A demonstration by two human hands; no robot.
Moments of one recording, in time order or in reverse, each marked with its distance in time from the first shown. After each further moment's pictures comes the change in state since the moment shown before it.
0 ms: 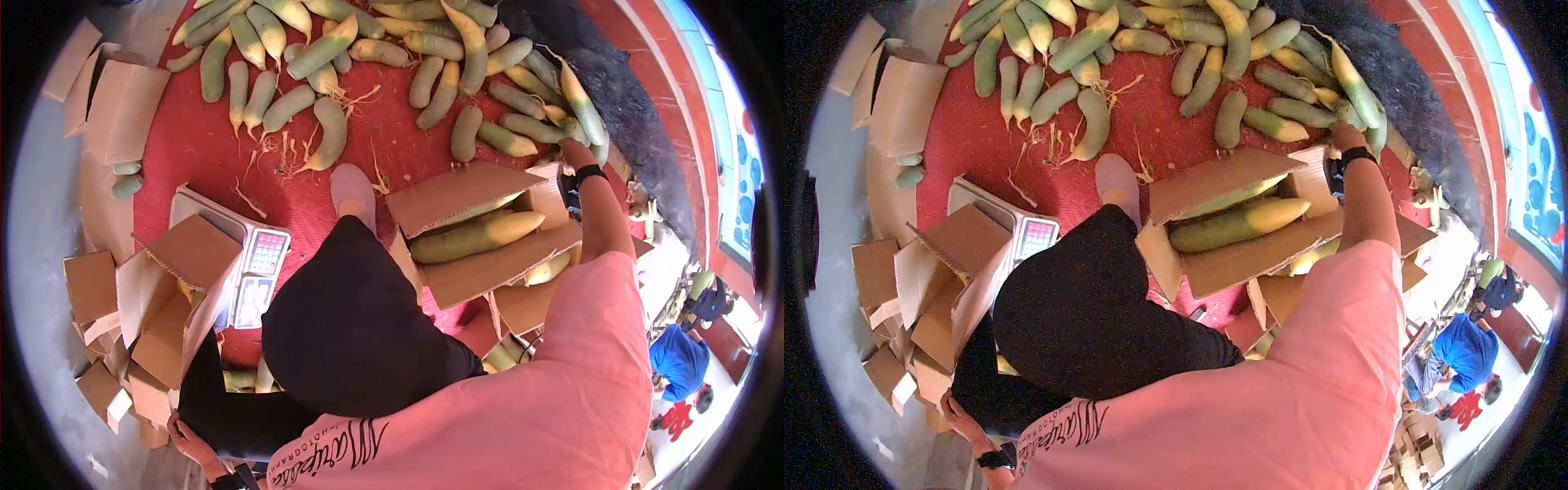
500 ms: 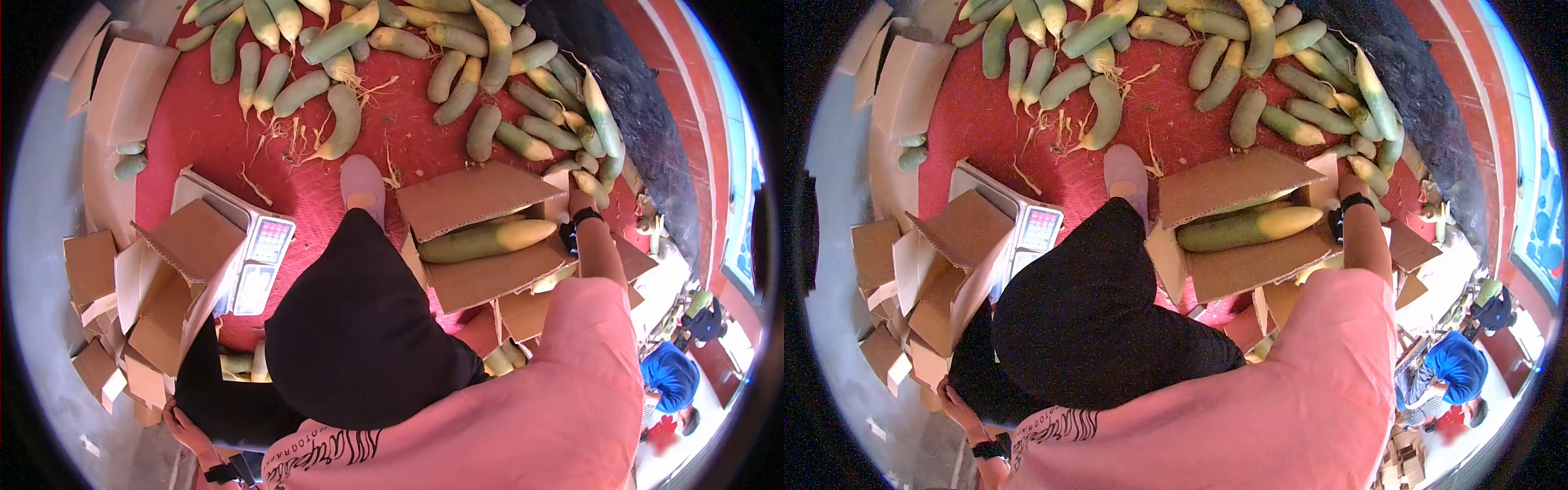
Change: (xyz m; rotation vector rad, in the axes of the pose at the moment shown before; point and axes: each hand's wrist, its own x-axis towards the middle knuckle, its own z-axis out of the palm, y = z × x) left_hand -0.001 0.005 0.001 -0.036 -0.024 -0.052; right_hand -0.035 0.008 0.106 -0.049 -0.355 0.263
